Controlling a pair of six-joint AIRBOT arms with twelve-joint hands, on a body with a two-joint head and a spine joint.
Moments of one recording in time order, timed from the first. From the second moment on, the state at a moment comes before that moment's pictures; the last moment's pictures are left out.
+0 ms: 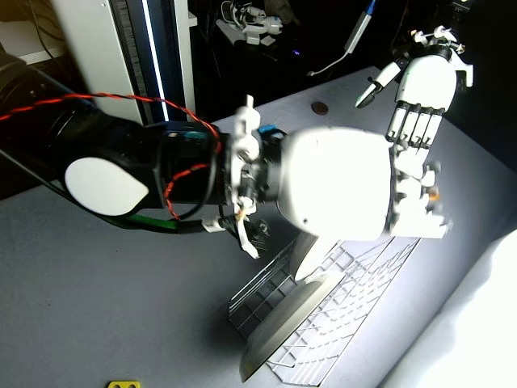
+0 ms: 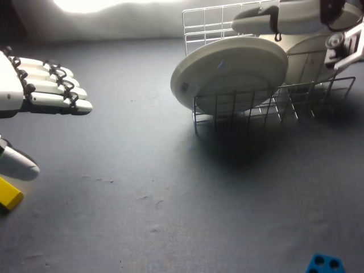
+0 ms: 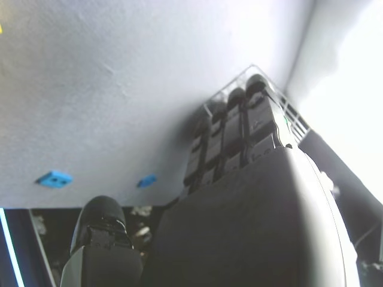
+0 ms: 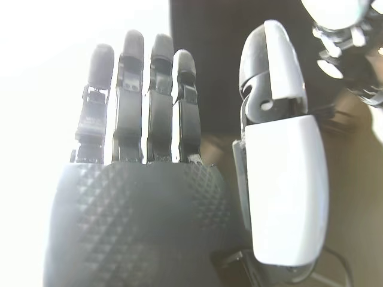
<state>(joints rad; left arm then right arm) 0.35 -0.79 1.36 1.69 -0.75 -0.34 -0.27 -1.09 1.26 -0.31 0.79 -0.40</state>
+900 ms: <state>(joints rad) 0.37 -0.77 1.30 1.74 -0.74 -0.33 -0.30 -0.95 1.13 -0.63 0.85 -0.51</state>
